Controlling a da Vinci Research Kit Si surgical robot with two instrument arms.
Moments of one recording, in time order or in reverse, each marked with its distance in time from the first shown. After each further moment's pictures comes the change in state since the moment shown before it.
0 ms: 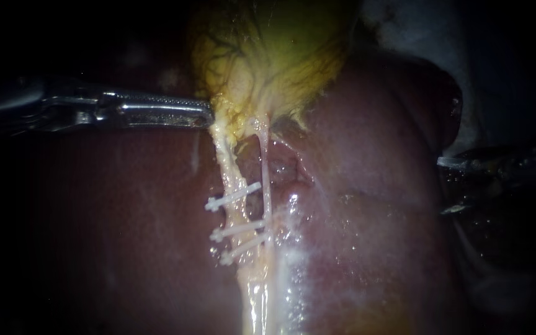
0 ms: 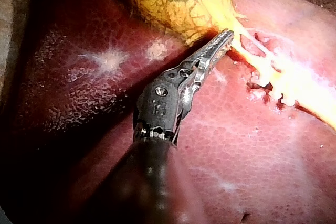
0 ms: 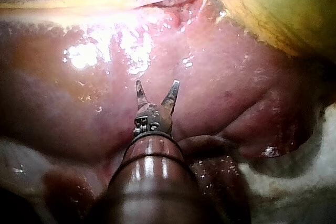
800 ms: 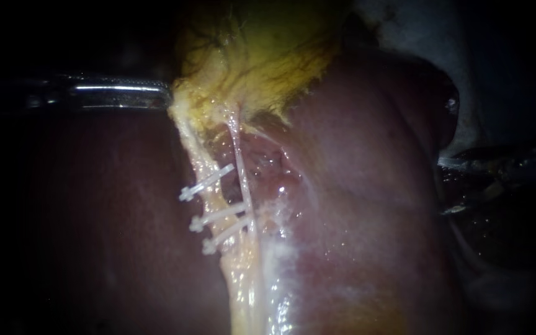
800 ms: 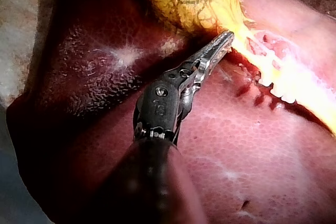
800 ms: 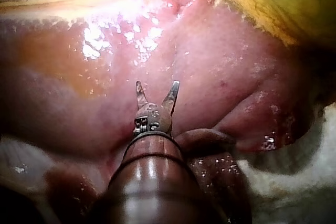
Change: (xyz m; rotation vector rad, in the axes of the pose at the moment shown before) right arm 0.000 0.000 0.000 0.002 -0.005 0.001; left arm -0.005 0.000 -0.008 -0.032 -0.027 -0.031
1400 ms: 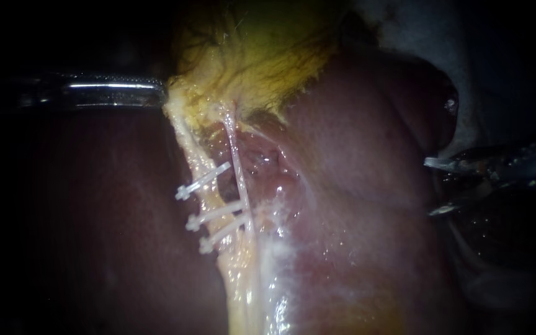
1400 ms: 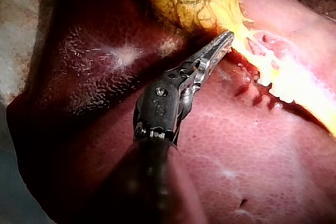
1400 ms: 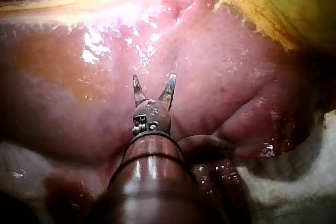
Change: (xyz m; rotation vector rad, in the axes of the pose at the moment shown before) right arm 0.002 0.000 0.001 0.181 0.063 -0.007; left arm 0.000 -0.001 0.000 -0.004 -0.001 0.001
